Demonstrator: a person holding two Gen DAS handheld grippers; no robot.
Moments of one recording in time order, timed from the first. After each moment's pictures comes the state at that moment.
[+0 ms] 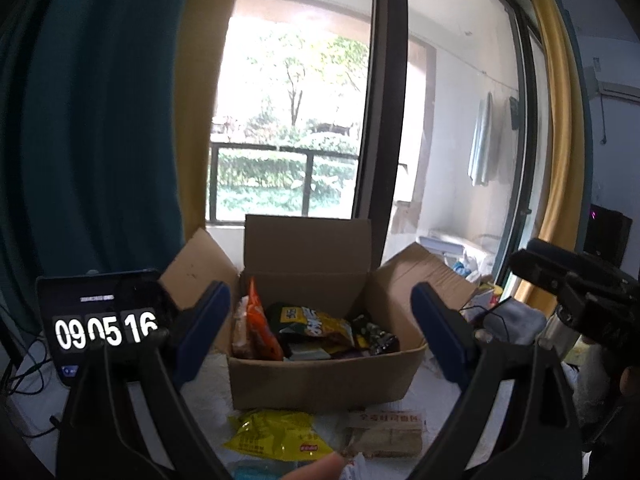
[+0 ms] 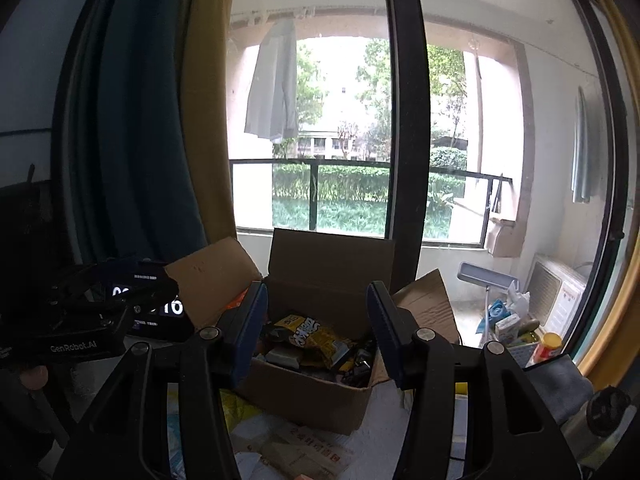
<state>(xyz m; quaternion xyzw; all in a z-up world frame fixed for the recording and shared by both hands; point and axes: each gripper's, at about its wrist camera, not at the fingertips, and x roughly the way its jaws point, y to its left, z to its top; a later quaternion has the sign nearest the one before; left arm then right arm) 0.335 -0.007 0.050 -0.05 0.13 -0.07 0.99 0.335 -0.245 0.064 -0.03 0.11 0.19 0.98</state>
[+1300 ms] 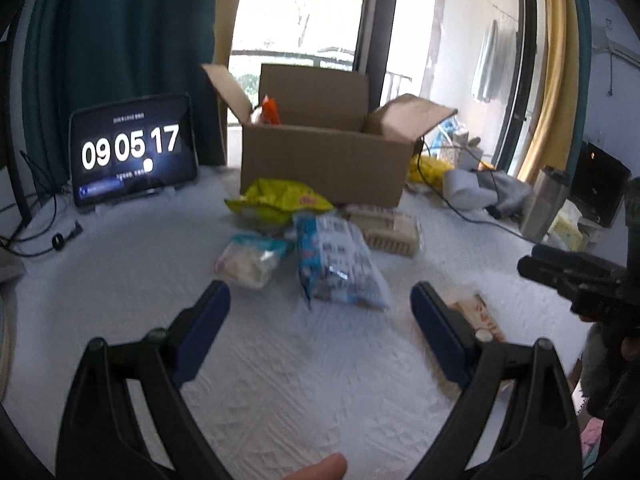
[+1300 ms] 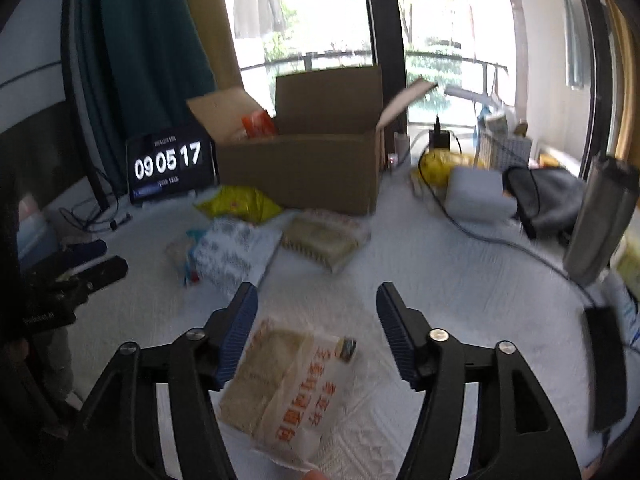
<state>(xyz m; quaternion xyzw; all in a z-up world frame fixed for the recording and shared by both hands) 0.190 -0.011 -0.105 -0.05 0.29 -0.07 0.95 0.210 -0.283 -0.104 0.00 0.31 0.18 0.93</state>
